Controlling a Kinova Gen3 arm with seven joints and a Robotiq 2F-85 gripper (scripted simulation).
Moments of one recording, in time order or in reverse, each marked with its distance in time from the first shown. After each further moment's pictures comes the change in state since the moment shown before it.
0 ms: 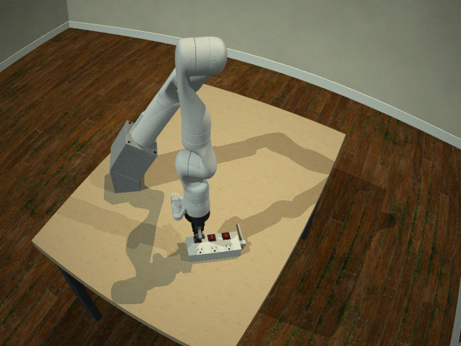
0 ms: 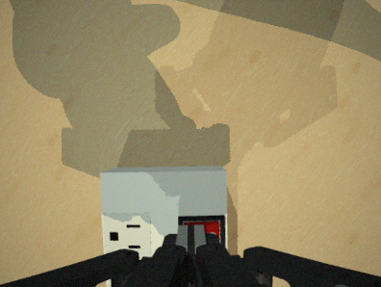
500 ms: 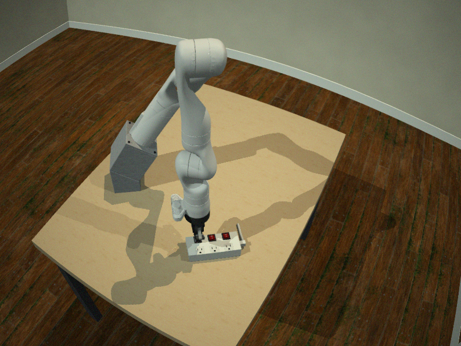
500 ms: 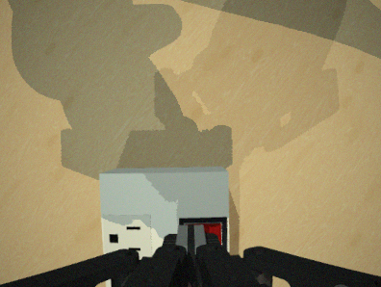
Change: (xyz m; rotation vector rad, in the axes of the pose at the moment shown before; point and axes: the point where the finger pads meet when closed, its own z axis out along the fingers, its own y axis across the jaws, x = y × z) arm 0.000 -0.001 0.003 0.002 0.001 0.000
